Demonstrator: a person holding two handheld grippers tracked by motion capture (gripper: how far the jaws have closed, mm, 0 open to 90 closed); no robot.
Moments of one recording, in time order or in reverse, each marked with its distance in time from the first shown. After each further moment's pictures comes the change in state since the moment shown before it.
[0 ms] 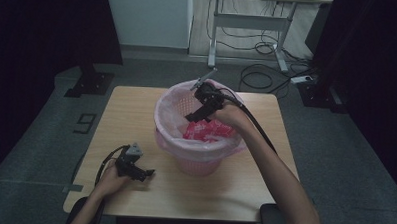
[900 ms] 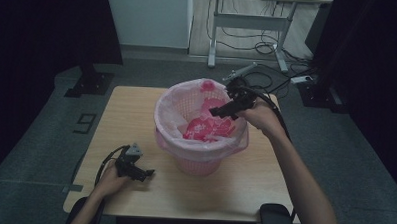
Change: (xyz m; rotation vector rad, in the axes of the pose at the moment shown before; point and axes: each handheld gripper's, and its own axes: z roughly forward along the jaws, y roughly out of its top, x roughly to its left) left arm 0.000 0.000 0.000 -0.001 0.002 -0.003; right arm -0.020 -0.040 -0.076 -0.103 -0.086 0.145
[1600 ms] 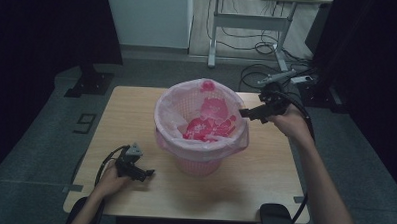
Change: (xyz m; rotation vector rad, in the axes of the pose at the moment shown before) left arm 0.000 0.000 0.000 0.000 0.001 -0.001; right arm -0.040 -0.056 -0.048 -0.027 -0.120 0.102
